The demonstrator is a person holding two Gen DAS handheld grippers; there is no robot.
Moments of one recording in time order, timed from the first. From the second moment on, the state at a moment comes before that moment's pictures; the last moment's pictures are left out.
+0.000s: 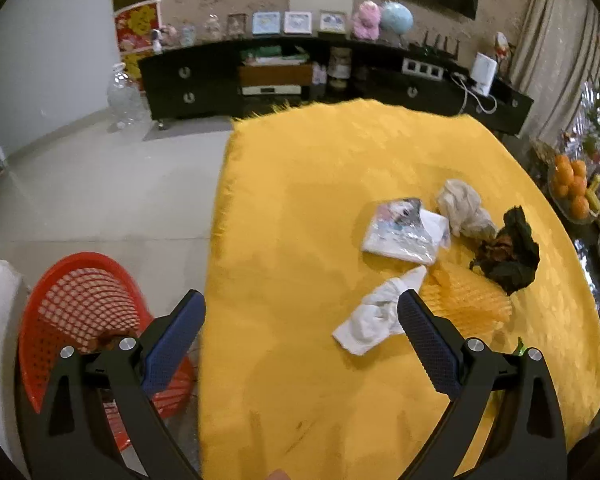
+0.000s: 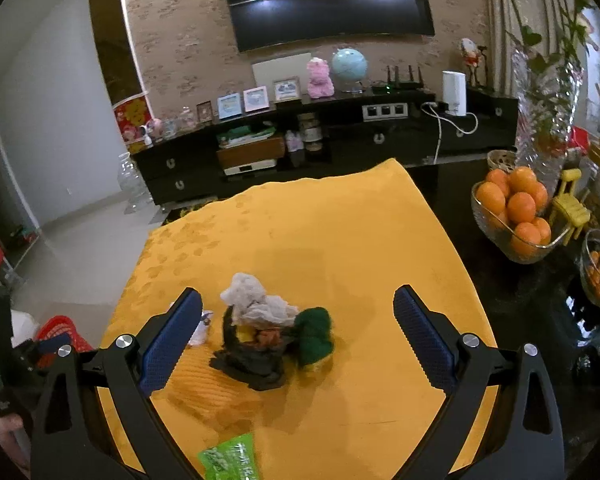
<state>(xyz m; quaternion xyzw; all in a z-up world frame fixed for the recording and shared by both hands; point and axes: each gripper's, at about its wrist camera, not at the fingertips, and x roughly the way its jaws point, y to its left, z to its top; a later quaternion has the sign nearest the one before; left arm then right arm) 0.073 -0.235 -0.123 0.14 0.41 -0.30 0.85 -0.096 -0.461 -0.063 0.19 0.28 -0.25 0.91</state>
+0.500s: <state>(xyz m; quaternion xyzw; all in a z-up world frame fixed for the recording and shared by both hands) 0.074 -0.274 -0.162 0.16 0.44 -0.32 0.82 -0.094 -0.470 -0.079 0.20 0.30 -0.25 0.90</state>
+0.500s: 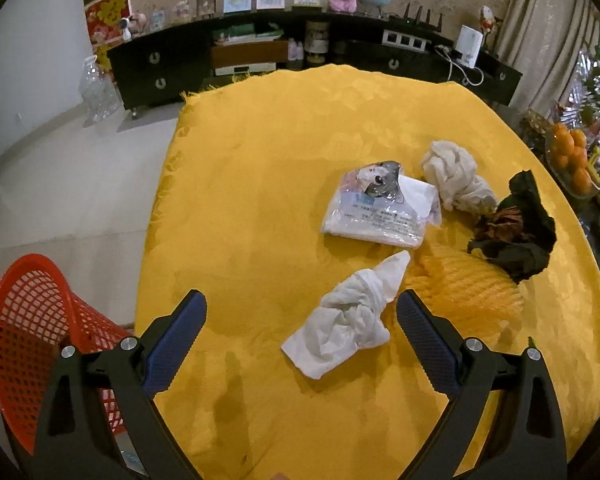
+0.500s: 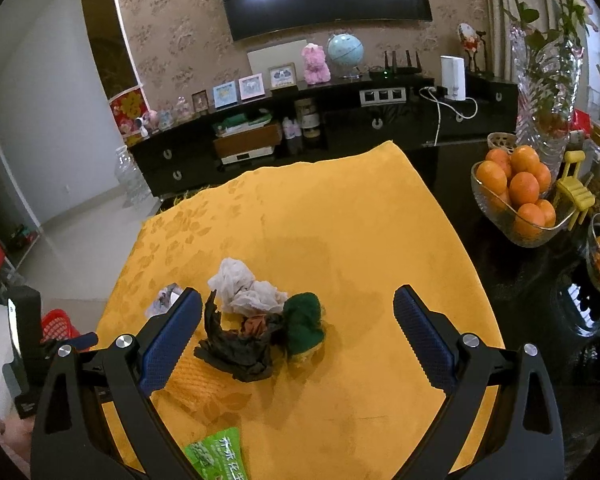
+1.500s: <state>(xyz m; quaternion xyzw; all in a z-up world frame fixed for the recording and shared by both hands) 0.082 -0.254 -0.138 0.10 0.45 -0.34 0.82 -0.030 -0.439 -0.125 0.16 0.37 -0.19 0.90</state>
